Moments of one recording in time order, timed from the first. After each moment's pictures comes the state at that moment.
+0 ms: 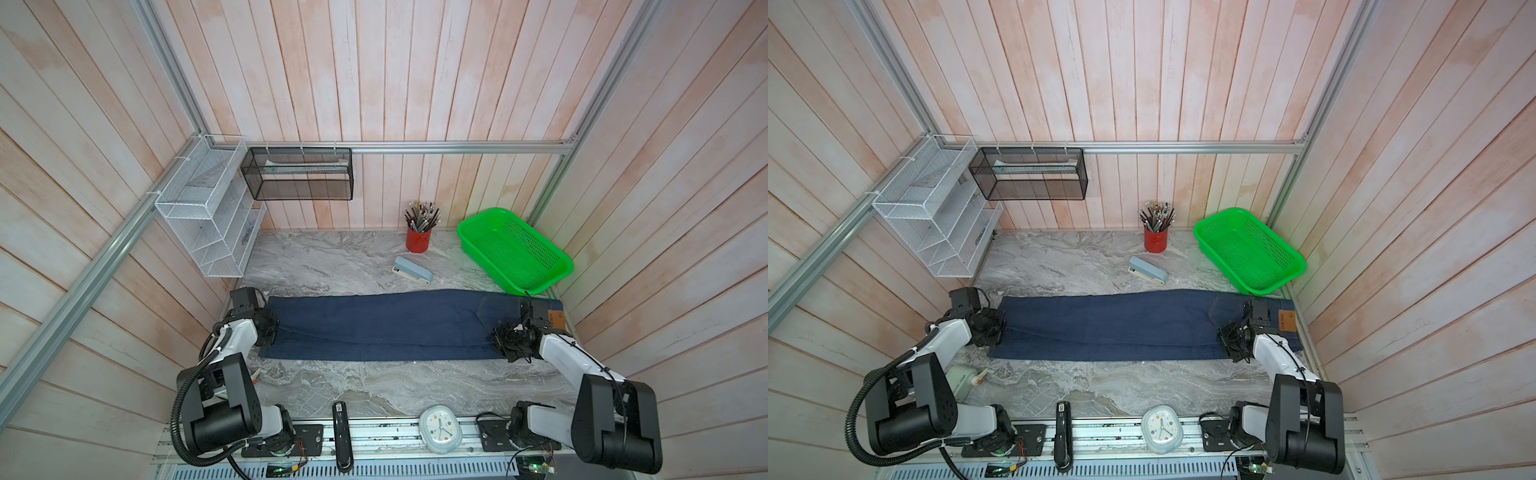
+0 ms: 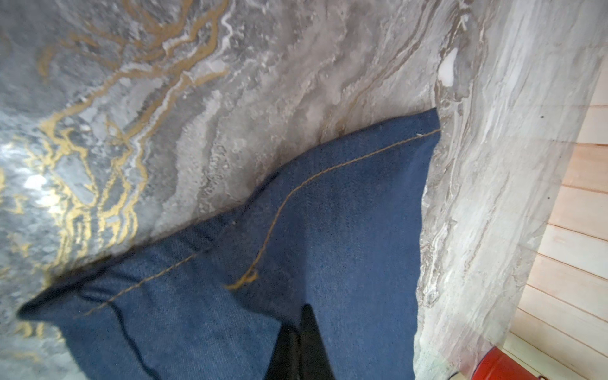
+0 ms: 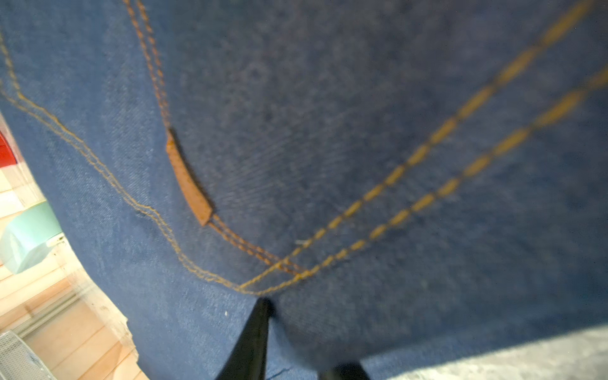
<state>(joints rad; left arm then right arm) 0.33 1.39 0.73 -0.43 0.17 -1.07 -0.13 1.23 0.52 -0.46 -0.33 1.02</state>
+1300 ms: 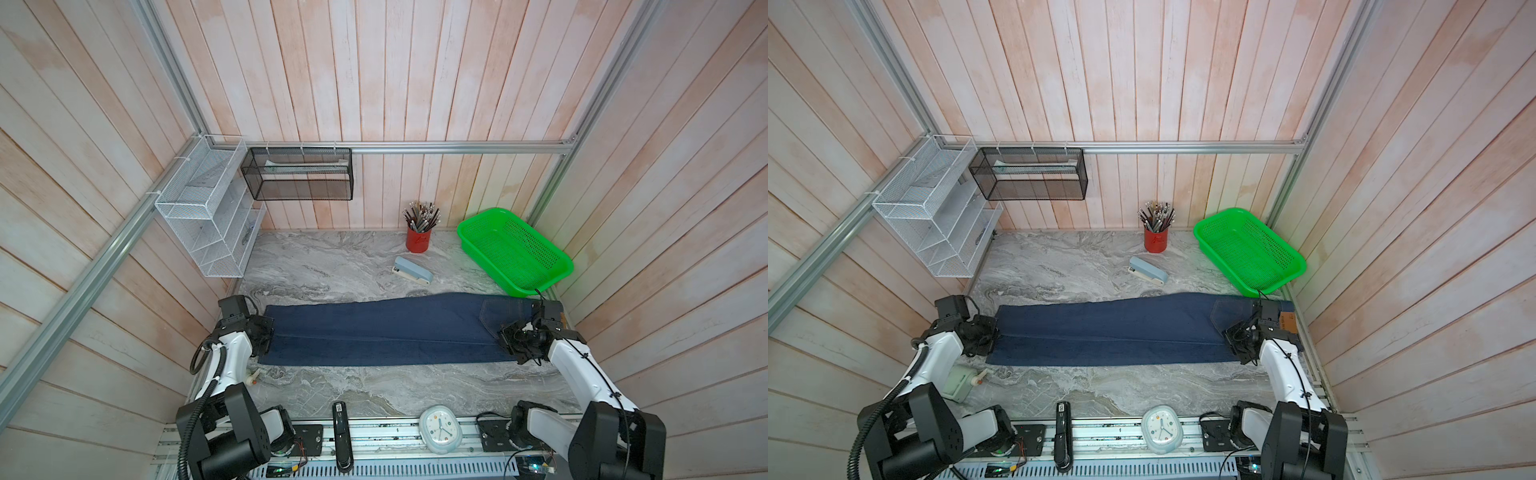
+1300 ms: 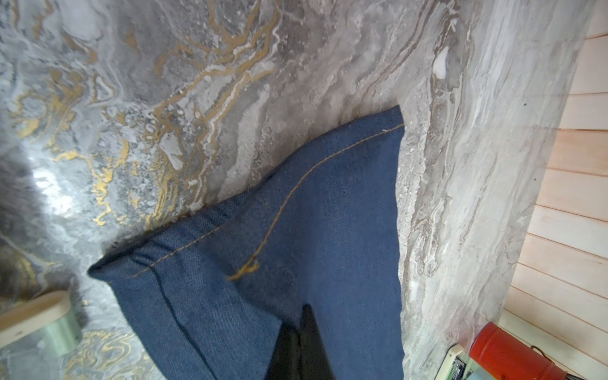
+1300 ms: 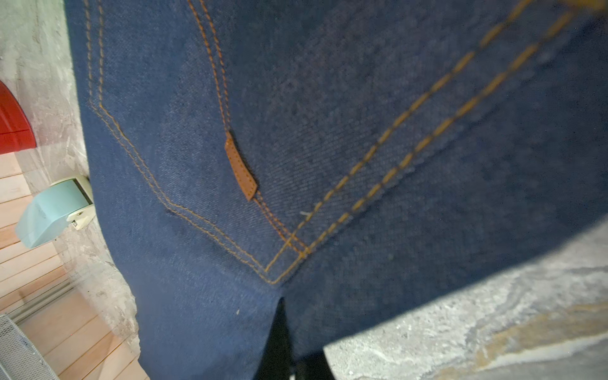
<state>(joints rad) 0.41 1.22 0.68 -0.56 0.21 -0.98 -0.20 1.10 0.57 -0.65 -0.33 0.91</state>
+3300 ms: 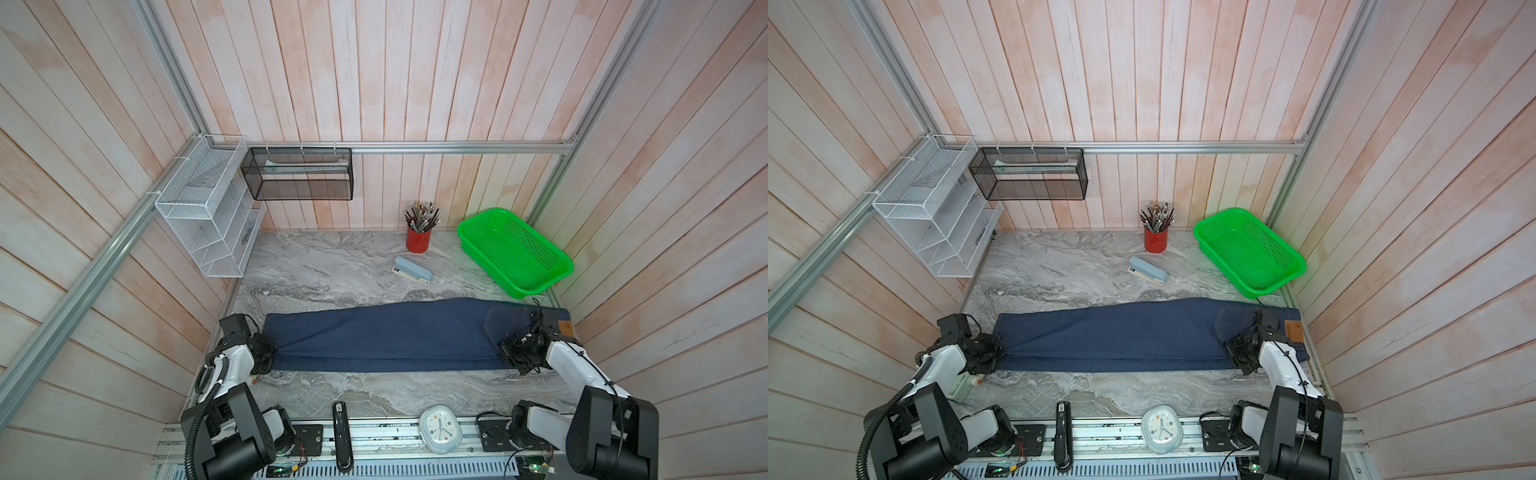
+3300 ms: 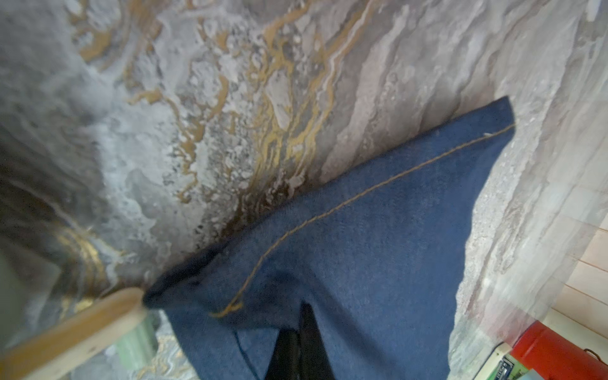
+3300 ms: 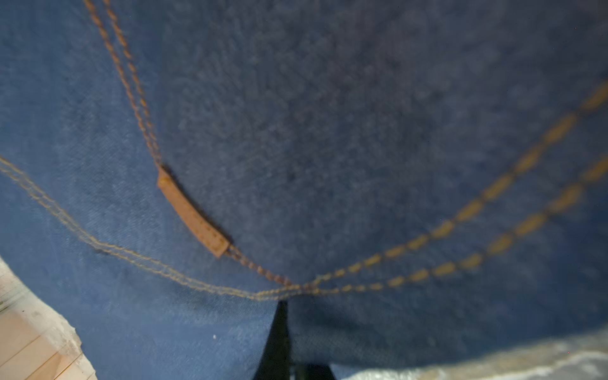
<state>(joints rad) 0.48 1.19 0.52 -0.53 0.26 -0.90 -0.24 1.16 0.49 -0.62 -0.29 0.80</state>
